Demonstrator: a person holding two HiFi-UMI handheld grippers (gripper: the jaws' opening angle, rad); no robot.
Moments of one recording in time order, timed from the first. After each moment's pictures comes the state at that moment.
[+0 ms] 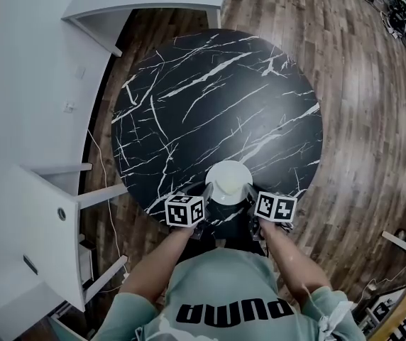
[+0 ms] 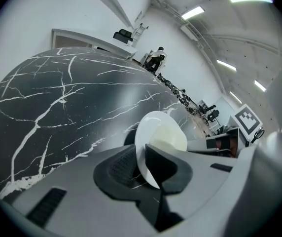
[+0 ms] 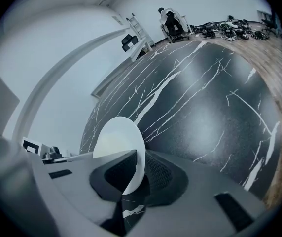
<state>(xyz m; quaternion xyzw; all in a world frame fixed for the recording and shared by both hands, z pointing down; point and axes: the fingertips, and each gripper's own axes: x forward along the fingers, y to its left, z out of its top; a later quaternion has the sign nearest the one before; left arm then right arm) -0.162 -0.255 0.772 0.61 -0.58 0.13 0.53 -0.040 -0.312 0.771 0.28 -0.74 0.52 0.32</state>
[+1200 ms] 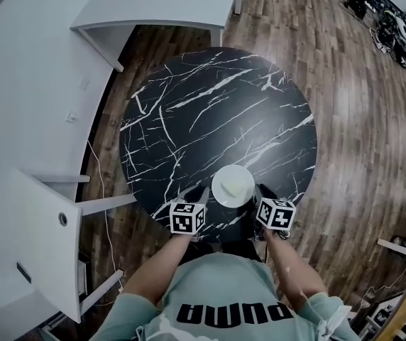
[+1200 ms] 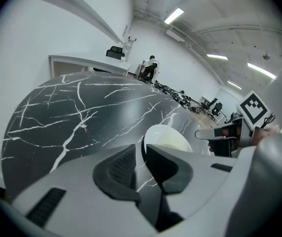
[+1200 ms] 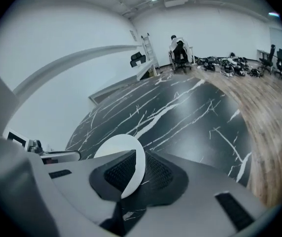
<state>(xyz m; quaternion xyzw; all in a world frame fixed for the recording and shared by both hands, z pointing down) -0.195 -0.242 0.748 0.63 -0.62 0.16 0.43 -0.028 -0.327 0.741 0.36 -0.79 0.39 0.31</state>
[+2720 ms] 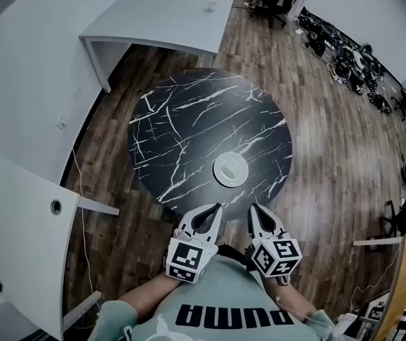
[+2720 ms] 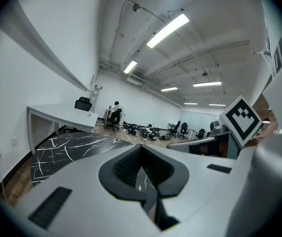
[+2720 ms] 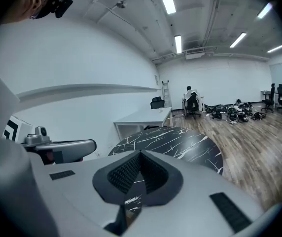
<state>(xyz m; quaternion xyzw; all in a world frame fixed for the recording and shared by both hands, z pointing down) -0.143 -0.073 0.481 0.80 -0.57 0.02 0.18 -0.057 -0.112 0.495 0.40 -0.88 0.19 0.16</state>
